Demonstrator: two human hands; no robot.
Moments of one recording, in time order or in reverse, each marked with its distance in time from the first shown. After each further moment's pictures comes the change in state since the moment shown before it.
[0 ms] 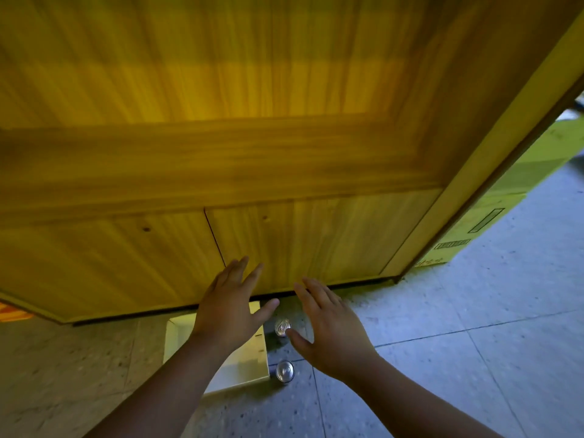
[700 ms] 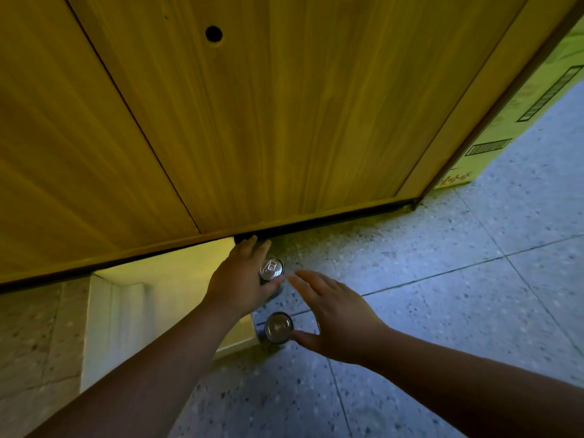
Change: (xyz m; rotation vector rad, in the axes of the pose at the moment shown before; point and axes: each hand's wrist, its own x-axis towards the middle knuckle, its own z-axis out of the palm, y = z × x) left_hand 0.026 -0.059 0.308 -0.053 -0.192 0.114; right_hand -0.042 0.109 0.256 -0.045 -0.124 -0.096
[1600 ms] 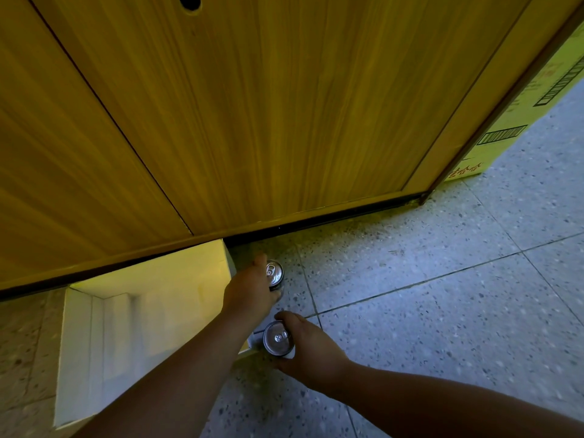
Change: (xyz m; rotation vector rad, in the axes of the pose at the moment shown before) left_hand 0.025 0.001 0.058 -0.119 -0.067 -0.188; right_hand 0.015 -0.012 0.101 0.552 -0.161 0.320
